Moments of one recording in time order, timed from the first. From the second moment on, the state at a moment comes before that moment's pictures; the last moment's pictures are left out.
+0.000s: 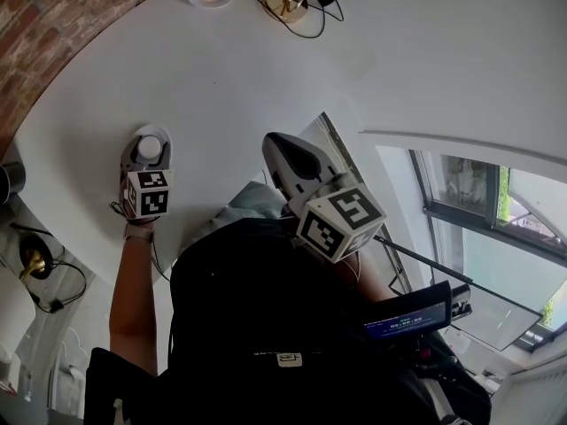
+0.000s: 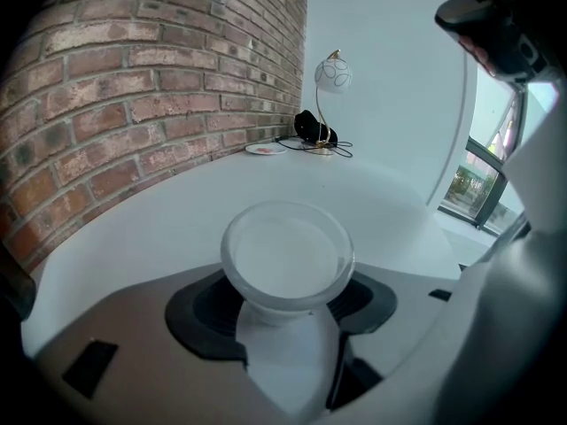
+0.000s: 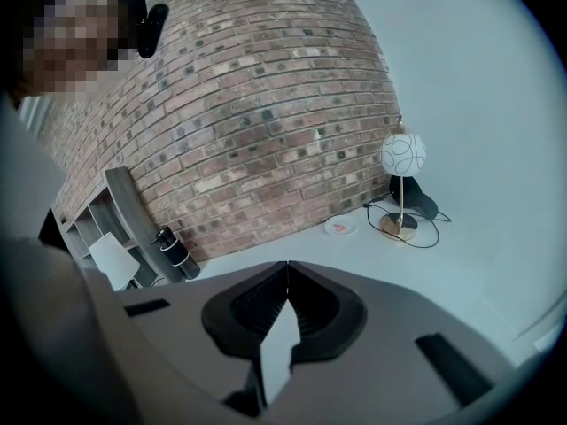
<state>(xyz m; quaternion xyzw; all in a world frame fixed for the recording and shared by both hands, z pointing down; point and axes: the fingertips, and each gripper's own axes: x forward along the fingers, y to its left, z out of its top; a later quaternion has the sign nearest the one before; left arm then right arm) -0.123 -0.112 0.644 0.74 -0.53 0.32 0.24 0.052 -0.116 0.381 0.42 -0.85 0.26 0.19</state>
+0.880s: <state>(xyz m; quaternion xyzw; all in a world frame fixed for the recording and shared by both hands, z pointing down) -0.122 -0.112 0.645 0.74 -0.52 0.36 0.24 0.060 -0.115 0.379 0.42 -0.85 0.26 0.18</state>
